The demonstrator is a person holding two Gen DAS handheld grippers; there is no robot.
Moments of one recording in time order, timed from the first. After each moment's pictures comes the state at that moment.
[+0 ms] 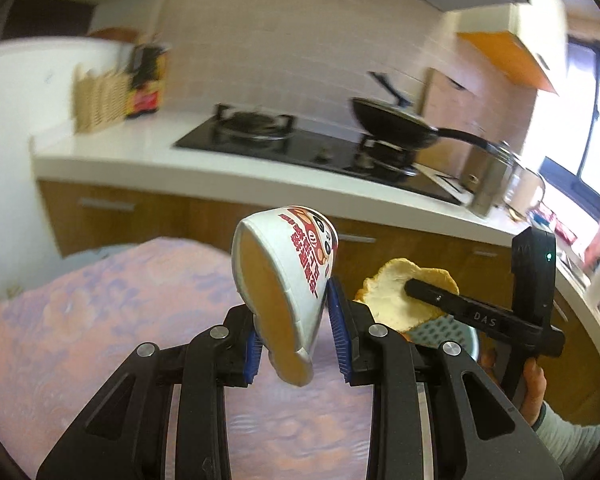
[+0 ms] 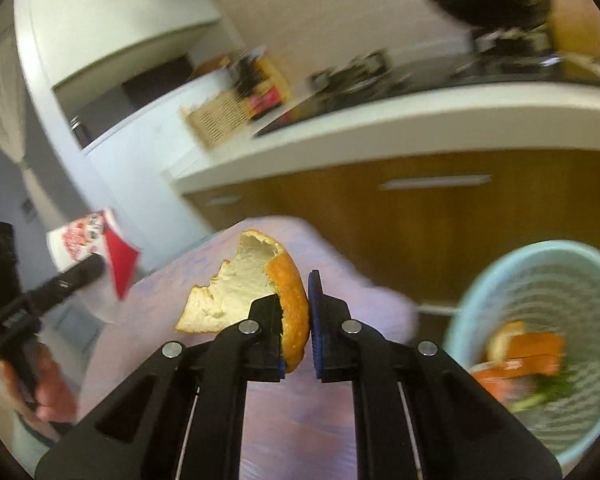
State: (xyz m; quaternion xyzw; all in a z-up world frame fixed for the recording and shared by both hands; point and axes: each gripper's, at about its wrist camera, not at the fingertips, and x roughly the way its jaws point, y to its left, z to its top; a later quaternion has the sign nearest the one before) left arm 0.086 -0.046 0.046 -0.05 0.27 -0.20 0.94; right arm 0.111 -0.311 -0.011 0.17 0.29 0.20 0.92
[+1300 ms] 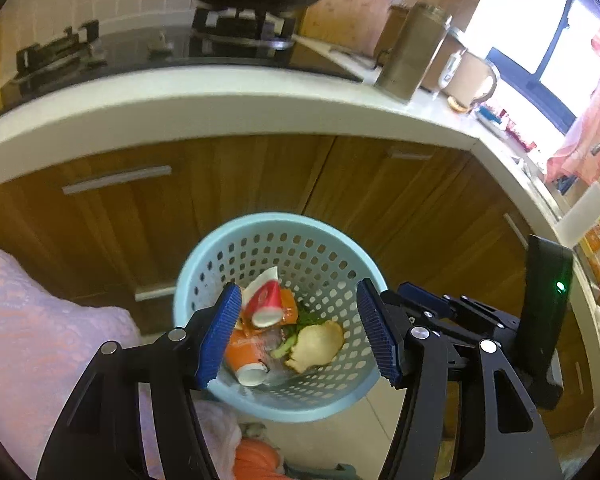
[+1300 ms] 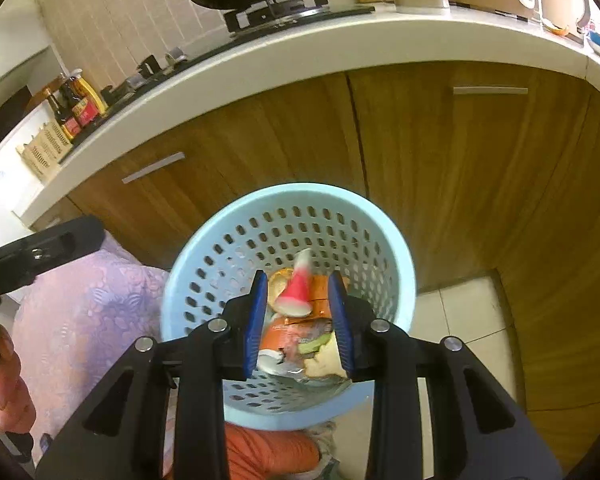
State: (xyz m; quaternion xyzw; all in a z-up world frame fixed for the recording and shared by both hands) left arm 0.165 -0.308 -0.015 0.03 0.43 -0.35 0.83; right arm 0.077 -0.484 -0.065 0.20 0.40 -0.03 0.90
